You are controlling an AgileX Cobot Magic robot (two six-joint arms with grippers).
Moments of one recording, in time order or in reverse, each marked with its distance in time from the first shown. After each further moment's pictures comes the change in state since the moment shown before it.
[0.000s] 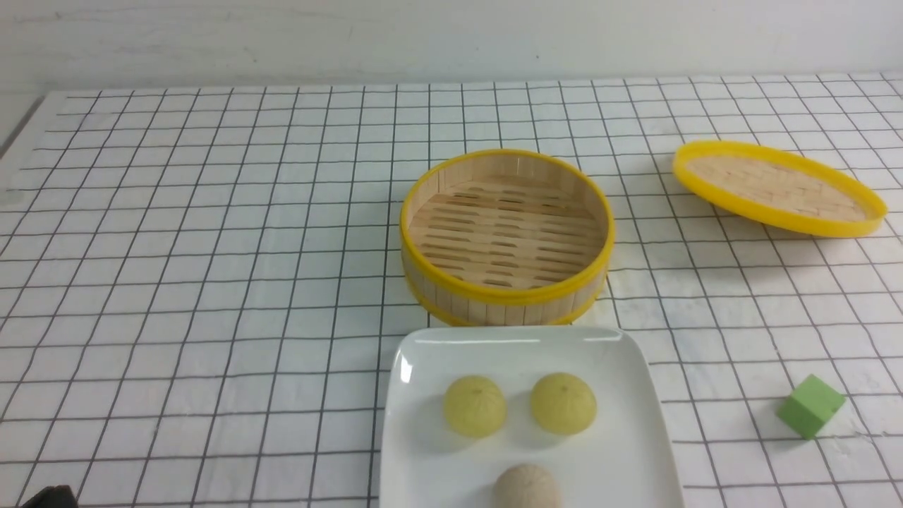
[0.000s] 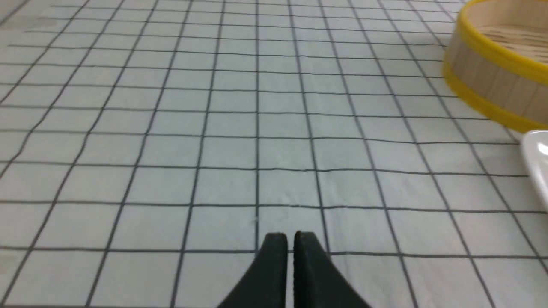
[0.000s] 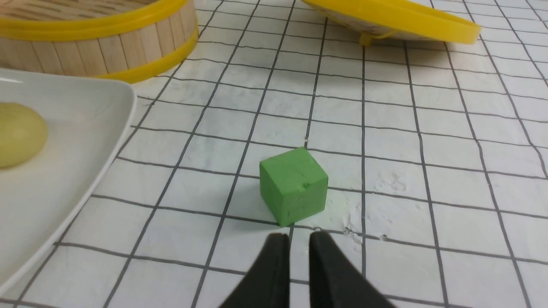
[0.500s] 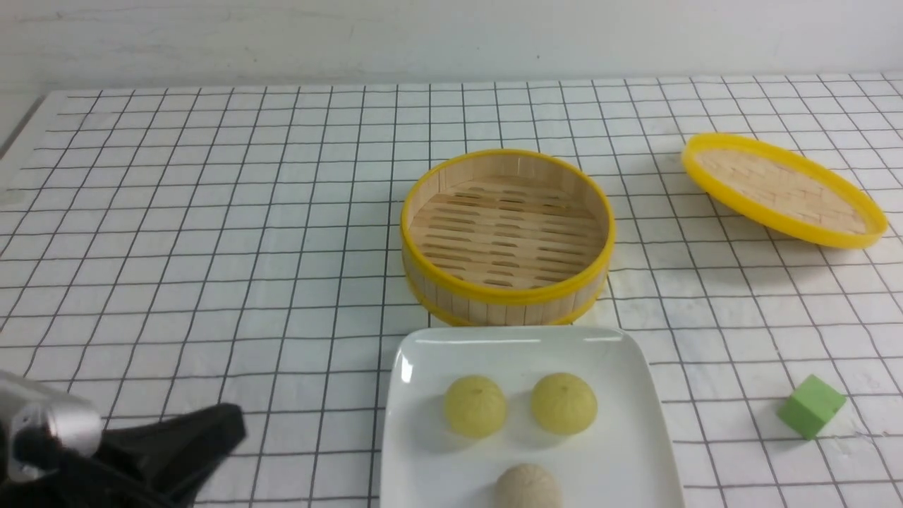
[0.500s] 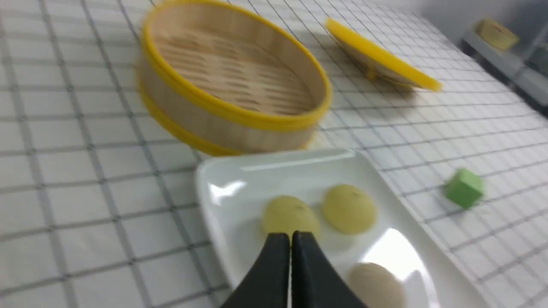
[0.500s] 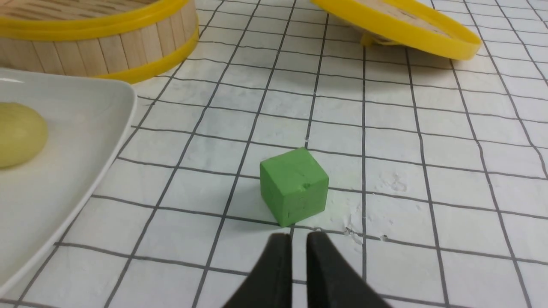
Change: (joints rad) right arm 0.000 0.000 0.000 0.000 0.000 0.000; left arm -0.561 0.430 -0.283 0.018 -0.171 -0.228
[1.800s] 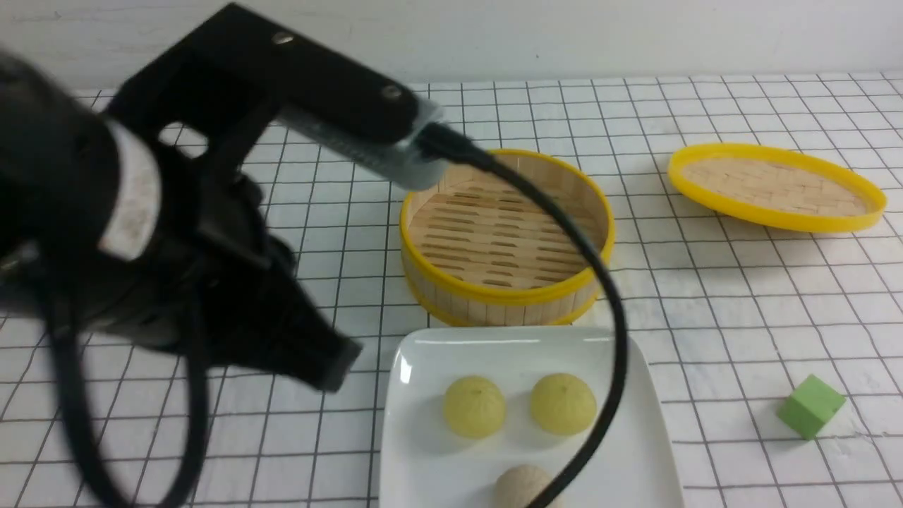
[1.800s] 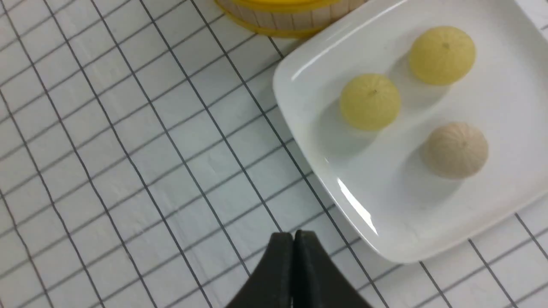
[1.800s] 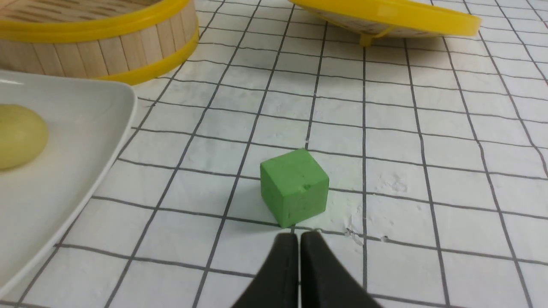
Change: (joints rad) right arm 0.000 0.000 0.000 0.004 -0.001 0.000; left arm -0.335 0.687 -0.992 0.235 1.071 -0.003
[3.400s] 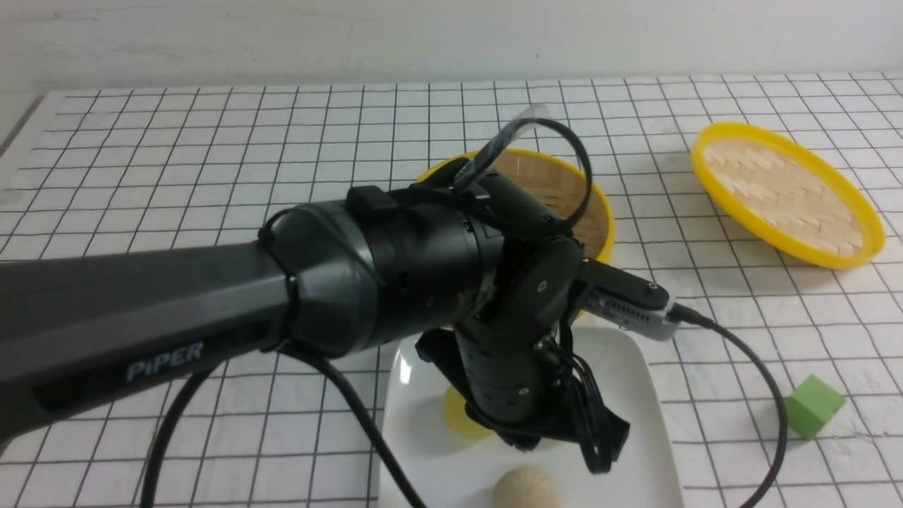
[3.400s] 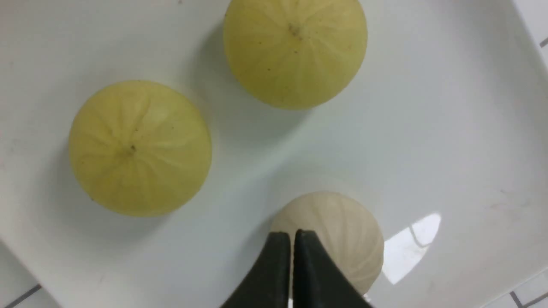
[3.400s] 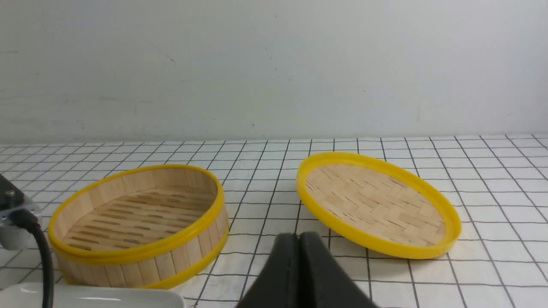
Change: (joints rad) right arm -0.048 0.000 -0.286 0.133 -0.012 0.000; left arm 0.000 0.674 -0.090 -0.270 -0.318 0.016
